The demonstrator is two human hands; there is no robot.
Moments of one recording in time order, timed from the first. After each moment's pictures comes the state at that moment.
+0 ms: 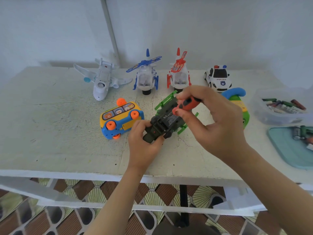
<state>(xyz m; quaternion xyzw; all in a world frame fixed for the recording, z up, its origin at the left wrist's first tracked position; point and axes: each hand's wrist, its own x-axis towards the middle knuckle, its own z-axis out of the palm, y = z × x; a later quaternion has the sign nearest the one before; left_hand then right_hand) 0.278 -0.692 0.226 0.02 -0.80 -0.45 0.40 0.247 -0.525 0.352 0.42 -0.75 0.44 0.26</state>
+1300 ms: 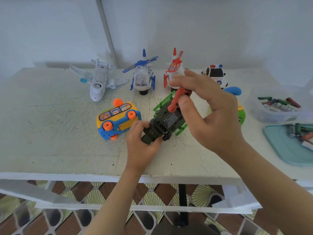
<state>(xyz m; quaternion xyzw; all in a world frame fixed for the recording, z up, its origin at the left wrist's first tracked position) 0.281 -0.691 0.228 -0.01 -0.80 -0.44 0.40 0.250 -0.536 0.366 0.38 -0.73 0.49 0.27</state>
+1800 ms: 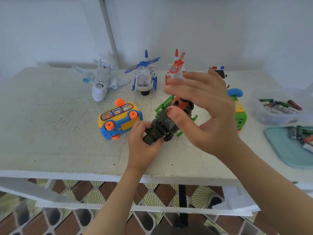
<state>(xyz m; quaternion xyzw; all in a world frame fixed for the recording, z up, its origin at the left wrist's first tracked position) 0.281 -0.691 0.226 0.00 -0.80 -0.45 0.39 0.251 -0.537 0.367 0.43 -0.73 0.44 0.30</state>
